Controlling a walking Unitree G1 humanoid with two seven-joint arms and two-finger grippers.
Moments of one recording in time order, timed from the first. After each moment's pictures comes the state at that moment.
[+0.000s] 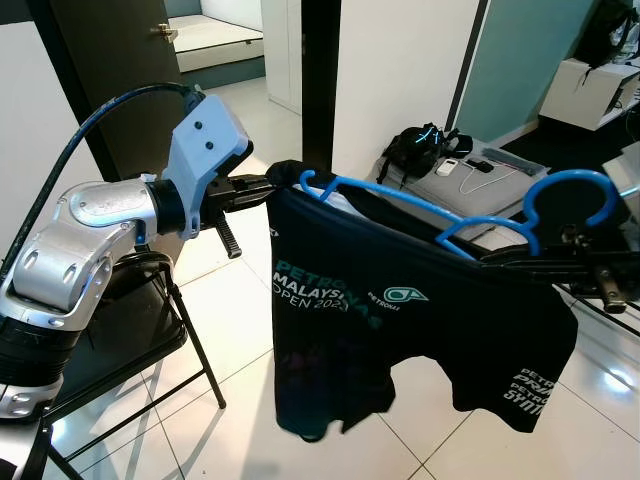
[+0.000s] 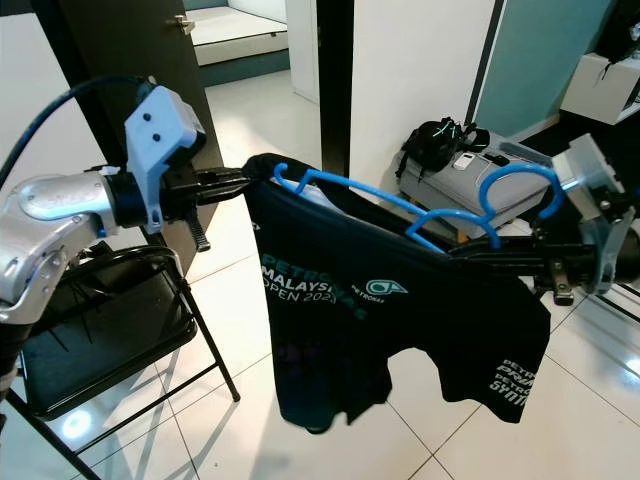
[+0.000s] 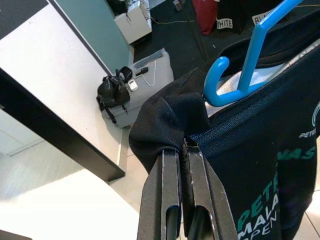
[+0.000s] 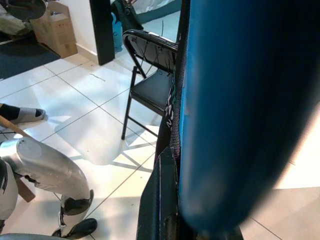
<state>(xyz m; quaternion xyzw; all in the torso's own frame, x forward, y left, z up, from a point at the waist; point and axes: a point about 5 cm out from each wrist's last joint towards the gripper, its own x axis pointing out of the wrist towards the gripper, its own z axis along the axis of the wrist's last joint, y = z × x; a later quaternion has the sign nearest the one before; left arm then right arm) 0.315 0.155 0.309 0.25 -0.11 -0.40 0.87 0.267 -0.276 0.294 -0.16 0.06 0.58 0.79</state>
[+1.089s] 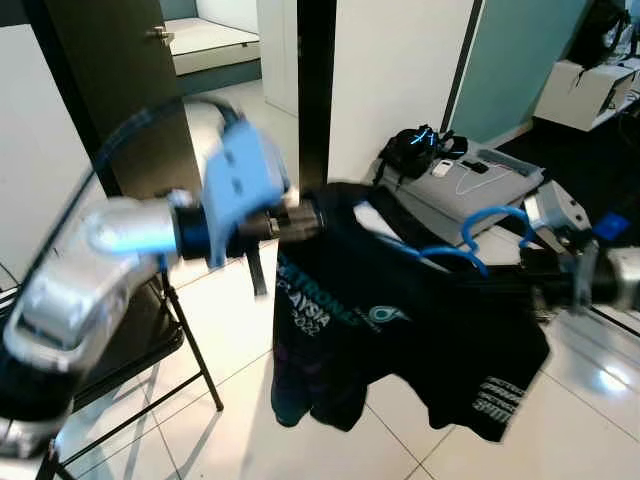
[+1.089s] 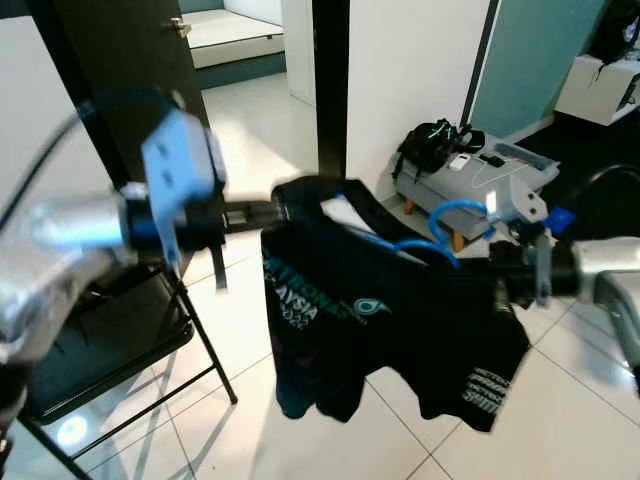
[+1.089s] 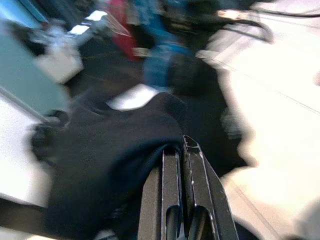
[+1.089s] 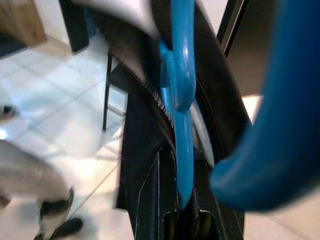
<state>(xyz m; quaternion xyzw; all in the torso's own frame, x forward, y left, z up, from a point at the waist) 0.255 0.100 0.278 0.26 -0.13 -0.58 0.76 0.297 -0.245 0.253 -0.16 0.06 0.55 0.82</state>
